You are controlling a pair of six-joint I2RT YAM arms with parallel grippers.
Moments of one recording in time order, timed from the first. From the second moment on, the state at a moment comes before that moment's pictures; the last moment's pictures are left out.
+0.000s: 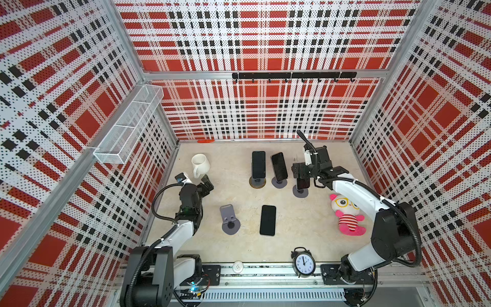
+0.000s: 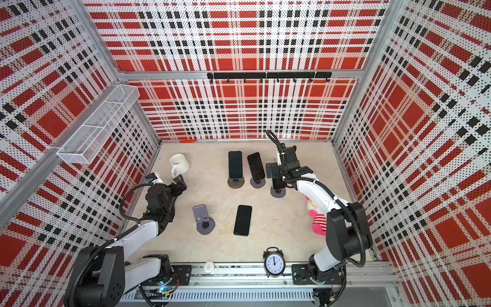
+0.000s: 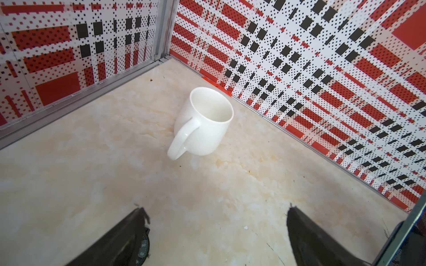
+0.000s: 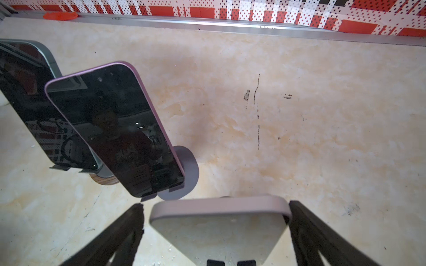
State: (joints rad) left arm 0.00 1.16 0.36 0.51 -0.17 -0.51; right arm 0.34 1.55 1.15 -0.32 0.05 0.16
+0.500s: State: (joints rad) left arm 0.01 1.16 0.36 0.51 -0.17 -0.51; right arm 0.34 1.60 1.15 -0.28 0.04 0.16
